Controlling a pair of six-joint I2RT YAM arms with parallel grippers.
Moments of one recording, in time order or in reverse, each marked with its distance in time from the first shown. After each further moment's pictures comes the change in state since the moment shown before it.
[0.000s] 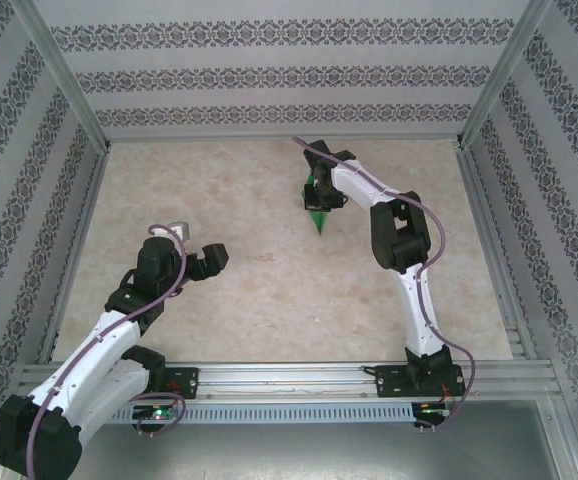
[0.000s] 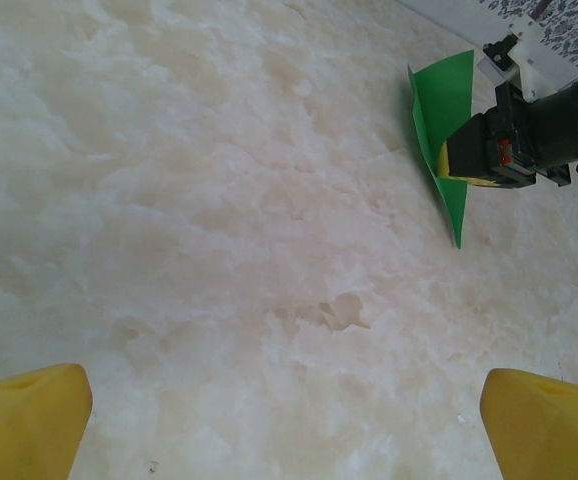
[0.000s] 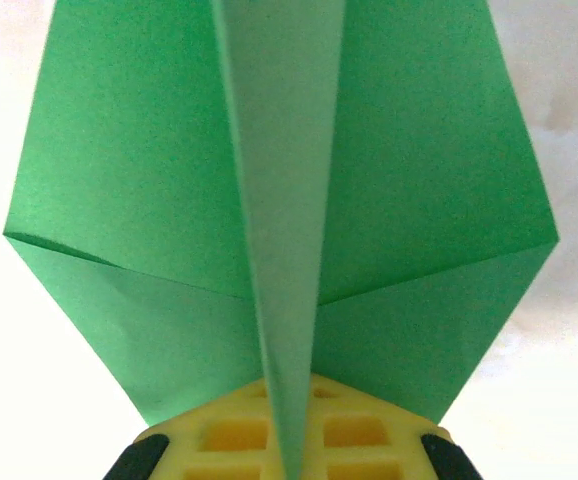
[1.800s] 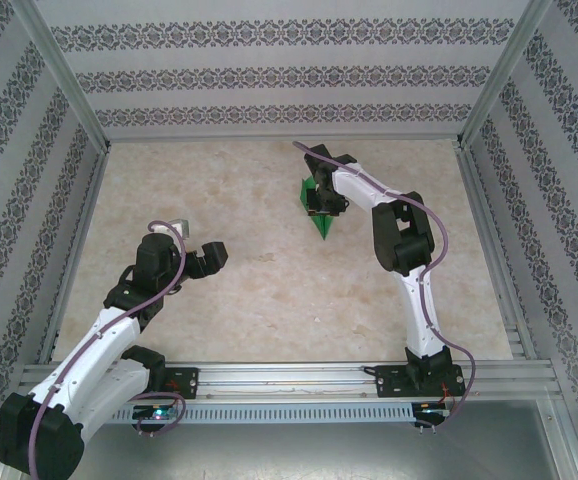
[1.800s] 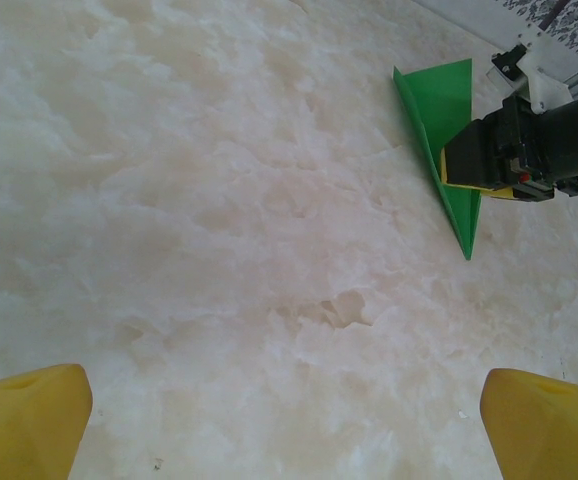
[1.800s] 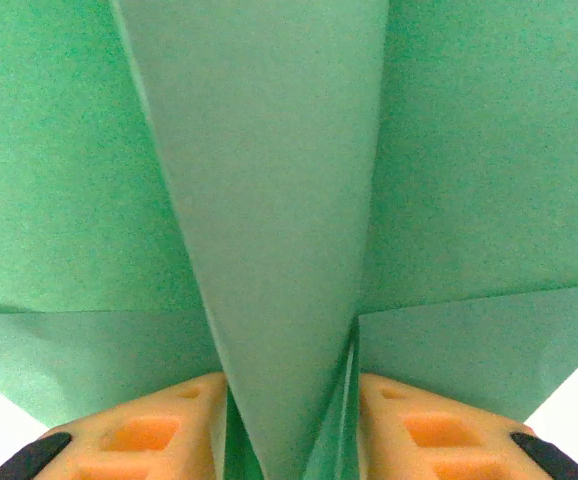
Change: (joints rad) left arm 0.019 0.022 0.033 -0.034 0.022 0.019; right arm 0.000 -0.058 -0.099 0.027 0.031 0.020
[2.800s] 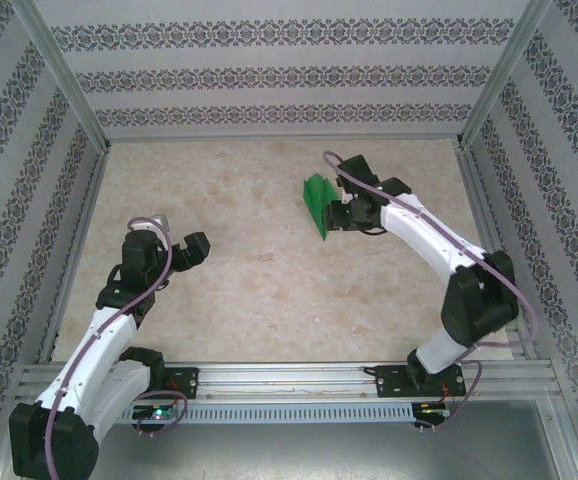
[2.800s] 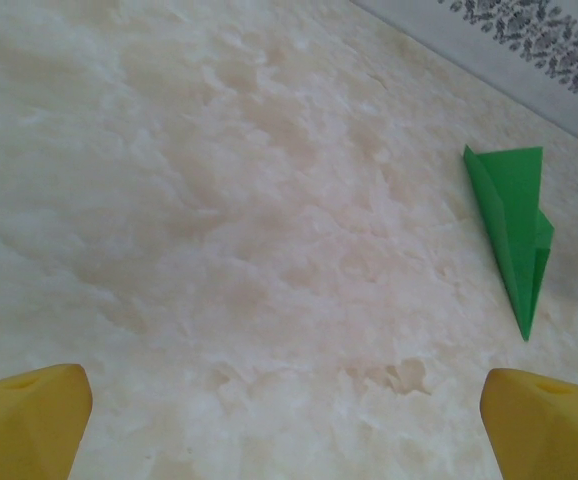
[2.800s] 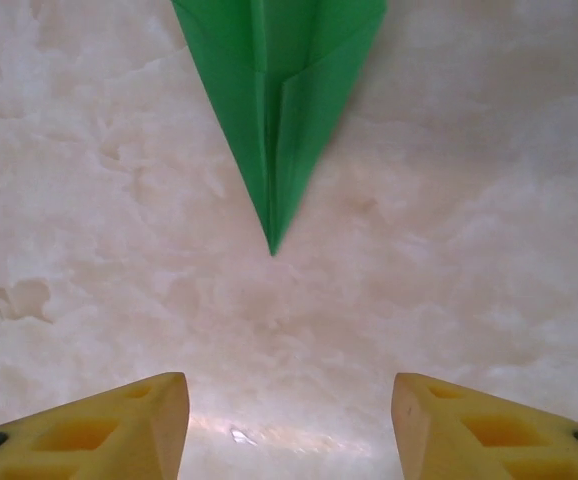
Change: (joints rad) left arm 0.159 -0.011 0.008 -0.003 -0.023 0.016; right arm 0.032 -0.745 -0.599 0.095 0.013 -0.056
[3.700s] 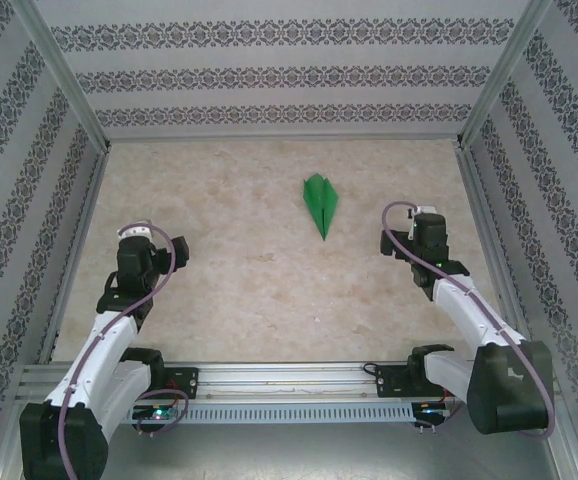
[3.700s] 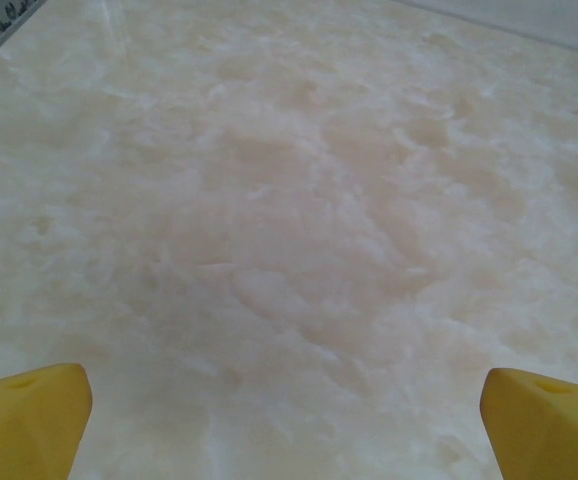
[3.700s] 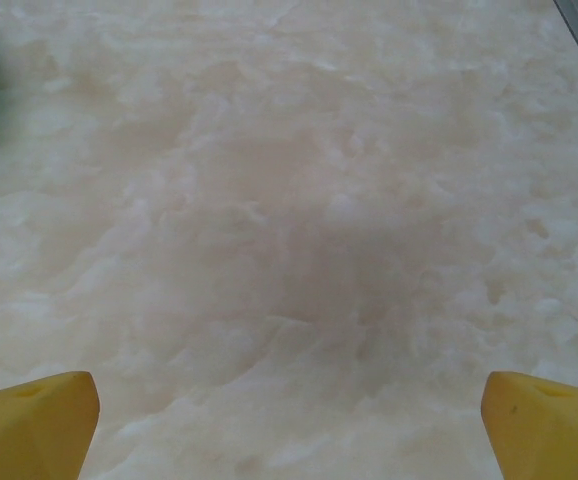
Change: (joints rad) left arm 0.091 0.006 -0.107 0.114 -0.268 0.248; right arm -0.373 -0.468 -0.804 0.750 0.121 -0.250
